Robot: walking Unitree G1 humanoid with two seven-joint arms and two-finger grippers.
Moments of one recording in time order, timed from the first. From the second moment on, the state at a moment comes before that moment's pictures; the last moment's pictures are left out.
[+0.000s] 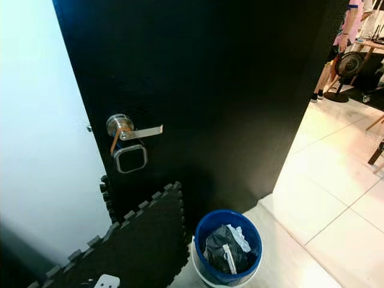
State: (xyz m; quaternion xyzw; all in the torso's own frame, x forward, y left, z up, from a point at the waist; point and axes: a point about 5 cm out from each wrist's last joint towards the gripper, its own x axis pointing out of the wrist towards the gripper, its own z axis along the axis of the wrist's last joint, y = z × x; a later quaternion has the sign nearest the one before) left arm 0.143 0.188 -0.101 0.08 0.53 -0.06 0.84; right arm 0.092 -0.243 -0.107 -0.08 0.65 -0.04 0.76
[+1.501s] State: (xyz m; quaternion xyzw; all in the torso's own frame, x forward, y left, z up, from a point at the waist) left arm 0.142 0.191 -0.101 0.07 0.53 -0.05 0.85; right arm 0.096 -0.247 -0.105 -0.10 0.65 -0.03 0.75
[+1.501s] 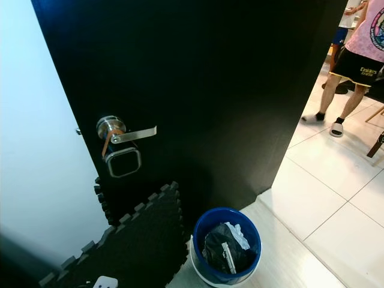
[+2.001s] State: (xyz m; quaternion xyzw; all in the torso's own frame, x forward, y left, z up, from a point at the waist) left arm 0.146 0.192 -0.100 0.08 0.52 -0.05 0.85; right arm 0.099 -0.246 -0.104 -0.11 0.64 -0.02 0.76
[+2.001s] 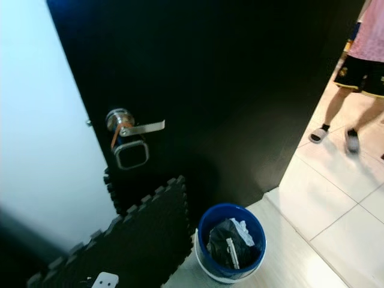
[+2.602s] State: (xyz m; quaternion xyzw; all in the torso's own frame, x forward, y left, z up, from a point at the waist) left arm 0.142 0.194 -0.100 0.09 0.53 -0.05 0.84; right arm 0.100 -0.251 -0.103 -0.11 0.64 -0.02 0.76
